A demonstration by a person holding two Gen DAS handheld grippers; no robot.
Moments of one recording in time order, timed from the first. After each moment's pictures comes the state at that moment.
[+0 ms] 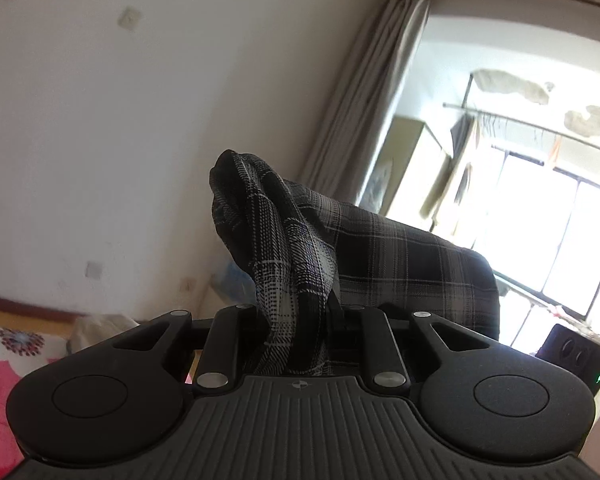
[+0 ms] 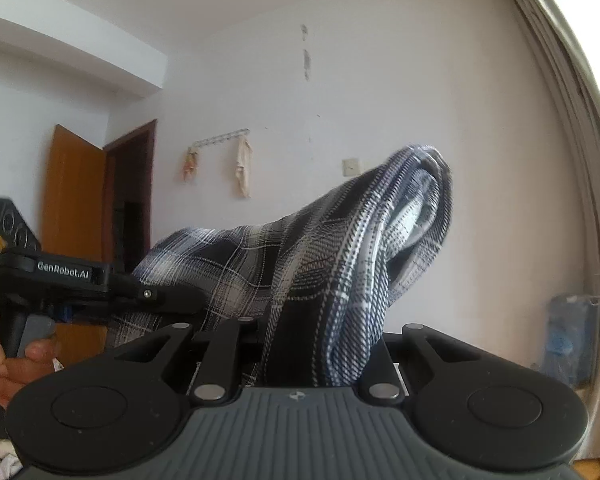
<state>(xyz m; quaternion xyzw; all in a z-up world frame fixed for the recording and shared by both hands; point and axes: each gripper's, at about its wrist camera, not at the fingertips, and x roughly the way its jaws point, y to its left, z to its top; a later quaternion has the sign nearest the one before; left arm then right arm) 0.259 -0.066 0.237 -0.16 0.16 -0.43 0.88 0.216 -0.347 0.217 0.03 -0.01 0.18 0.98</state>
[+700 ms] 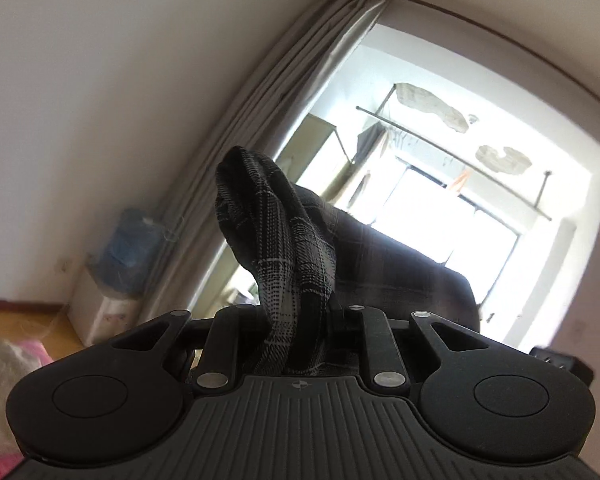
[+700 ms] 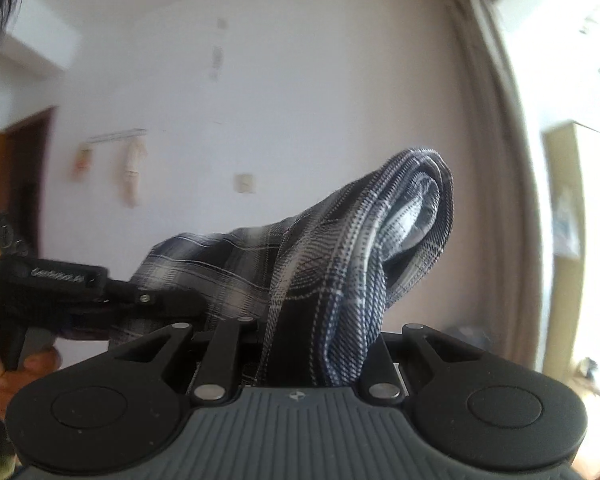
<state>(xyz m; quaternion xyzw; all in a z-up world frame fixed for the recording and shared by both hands) 0.381 -0.051 0.297 -0.23 0.19 -0.59 0.75 0.238 -0.311 0.361 0.02 0.01 -0.02 1.00</state>
